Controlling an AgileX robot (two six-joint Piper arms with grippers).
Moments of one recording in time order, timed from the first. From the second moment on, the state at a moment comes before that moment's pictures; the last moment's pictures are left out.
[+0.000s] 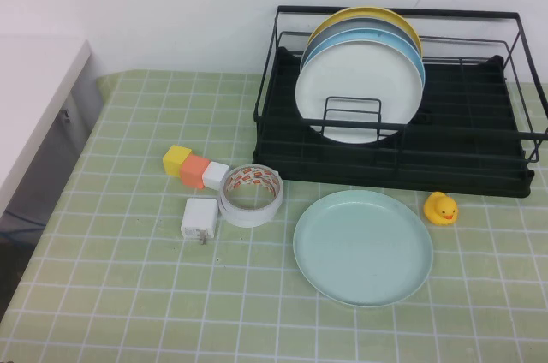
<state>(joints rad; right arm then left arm) -0.09 -0.01 0.02 0.05 0.40 -0.08 -0.21 -0.01 0.02 0.02 0.35 -0.29</state>
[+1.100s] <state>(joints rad) -0.09 -0.01 0.03 0.63 0.43 0.13 -0.21 -0.01 0.02 -0.66 0.17 -0.44</state>
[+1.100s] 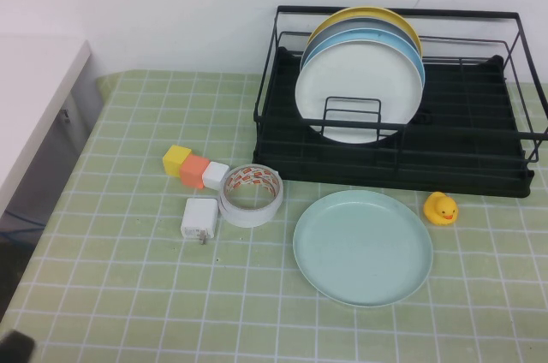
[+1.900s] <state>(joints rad) -0.09 -0.01 0.03 0.85 0.46 -0.19 -0.21 0.19 -0.30 -0.88 0.20 0.17</state>
